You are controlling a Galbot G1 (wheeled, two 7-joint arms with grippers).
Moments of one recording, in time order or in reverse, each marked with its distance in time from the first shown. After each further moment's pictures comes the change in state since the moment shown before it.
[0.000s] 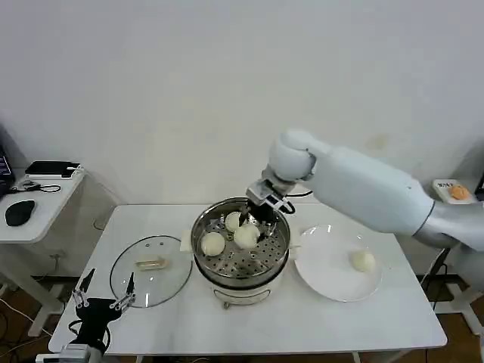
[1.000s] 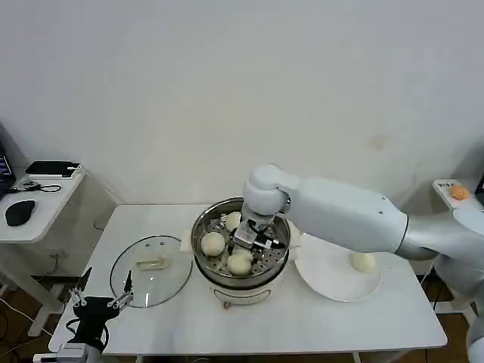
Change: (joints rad) left arm -0.009 -0.005 -0.004 0.003 -0.003 -0.001 -0.001; right arm -0.050 0.033 -0.095 0.088 -0.143 0.115 0.032
